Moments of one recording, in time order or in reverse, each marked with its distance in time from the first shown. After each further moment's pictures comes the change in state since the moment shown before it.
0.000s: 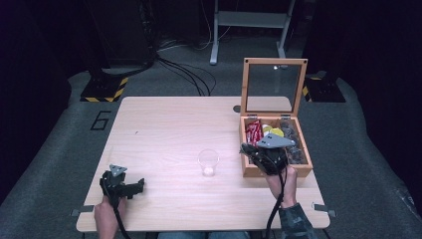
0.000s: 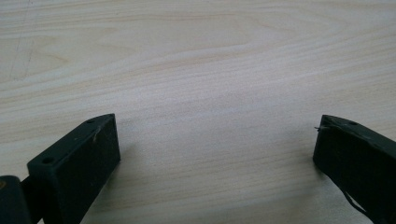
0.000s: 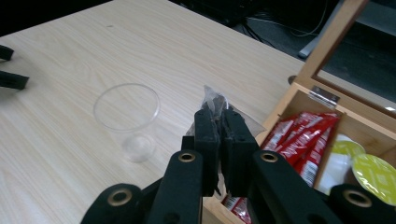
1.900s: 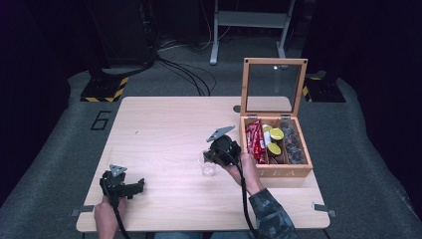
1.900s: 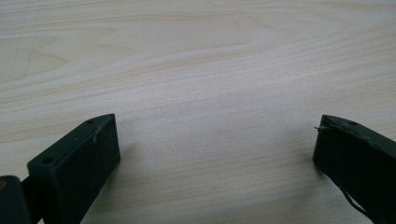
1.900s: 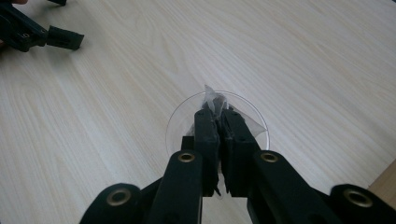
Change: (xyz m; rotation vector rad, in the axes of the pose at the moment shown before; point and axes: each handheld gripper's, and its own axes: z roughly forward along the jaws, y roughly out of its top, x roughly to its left) left arm 0.000 0.000 0.000 0.003 0.000 -0.003; right arm 0.057 0.040 0.101 0.263 0.240 -0.105
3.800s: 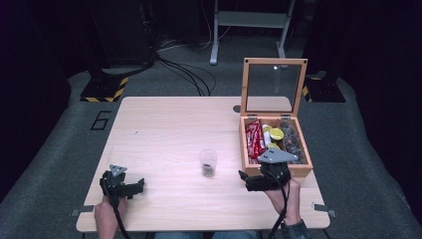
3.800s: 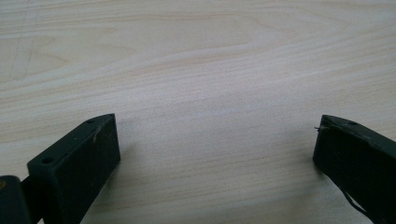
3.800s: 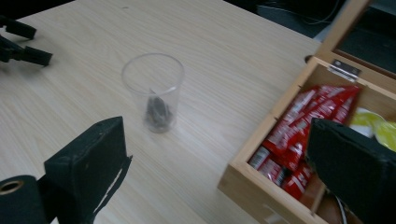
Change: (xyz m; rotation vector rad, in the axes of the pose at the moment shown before) left arm 0.000 0.000 0.001 -0.009 0.000 -0.004; right arm -0.005 -0.101 -0.105 -0.233 -0.219 0.129
